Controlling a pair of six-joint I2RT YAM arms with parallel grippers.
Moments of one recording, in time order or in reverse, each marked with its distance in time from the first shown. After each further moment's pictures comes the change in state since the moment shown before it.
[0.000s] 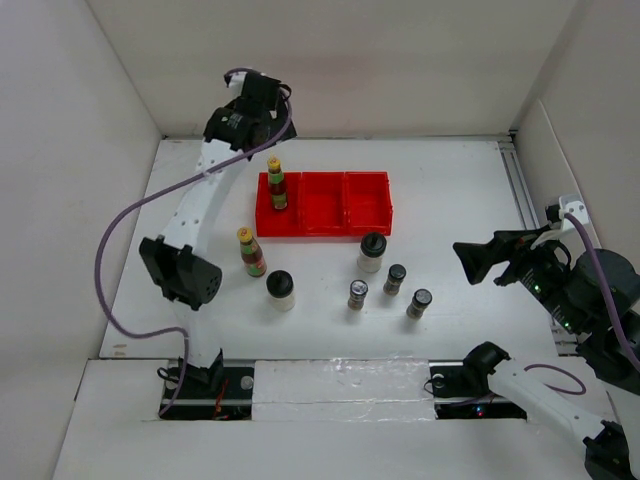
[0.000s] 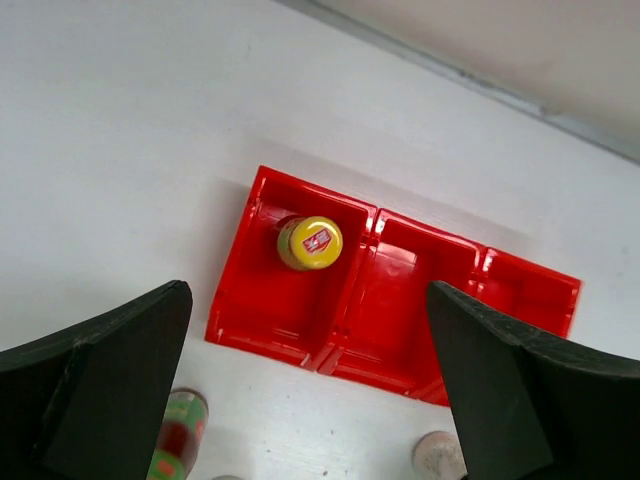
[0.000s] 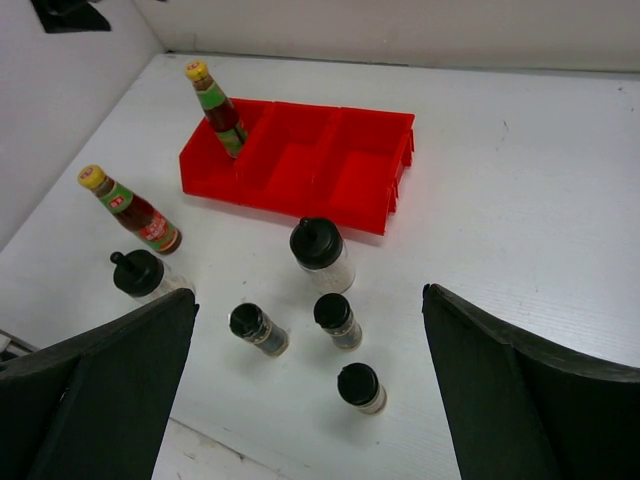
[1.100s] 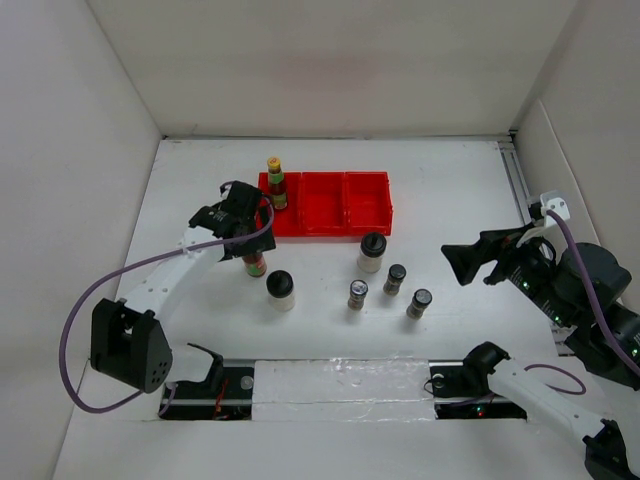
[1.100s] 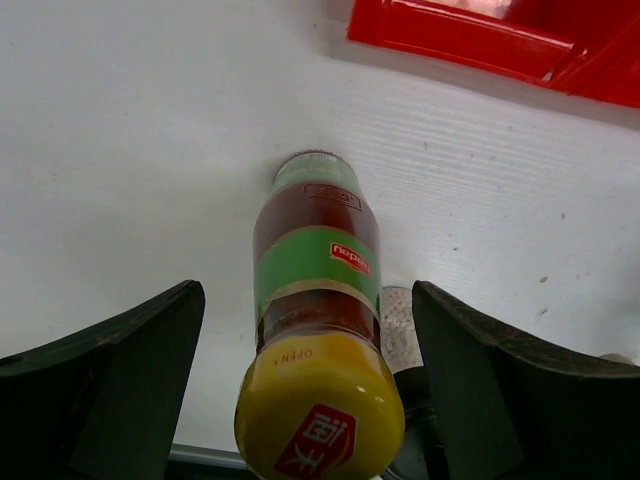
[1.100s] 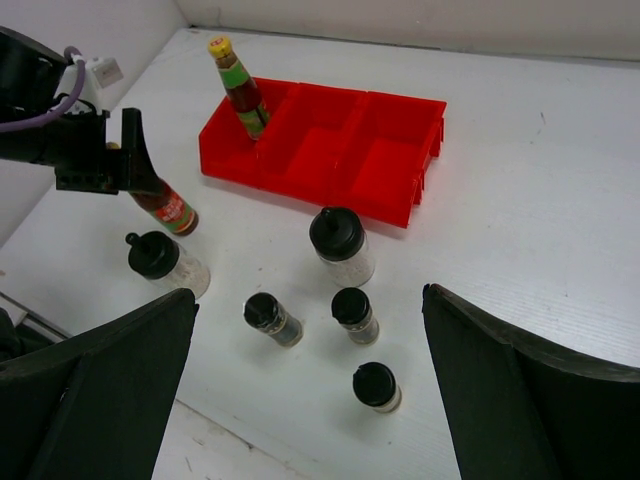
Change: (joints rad) left arm -0.004 -0.617 -1.126 0.177 0.159 0.041; right arm 0.000 0.014 -0.046 0.038 -0.074 0.000
